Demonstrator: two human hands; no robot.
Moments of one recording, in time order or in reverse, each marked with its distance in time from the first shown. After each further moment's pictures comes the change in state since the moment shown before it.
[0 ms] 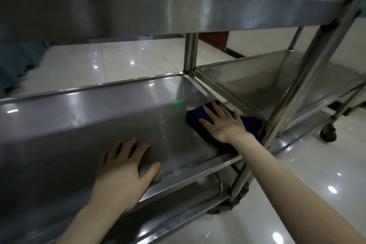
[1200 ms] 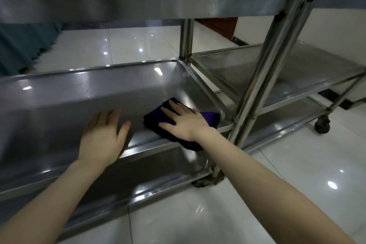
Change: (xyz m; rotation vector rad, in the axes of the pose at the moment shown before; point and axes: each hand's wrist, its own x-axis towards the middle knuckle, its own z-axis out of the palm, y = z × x) left_hand -0.021 0.012 -0.017 -0.018 0.177 -0.093; right_hand -0.076 -0.051 0.003 0.078 -0.076 -0.340
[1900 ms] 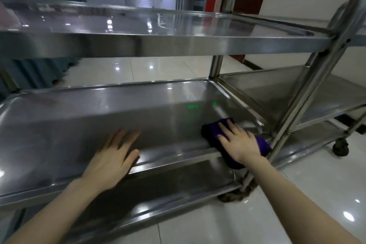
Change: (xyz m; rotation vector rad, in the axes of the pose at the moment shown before) left_hand -0.047 -0.144 -0.033 -0.064 -0.151 0.100; right_hand -0.040 -0.034 0.007 -0.128 0.155 0.358
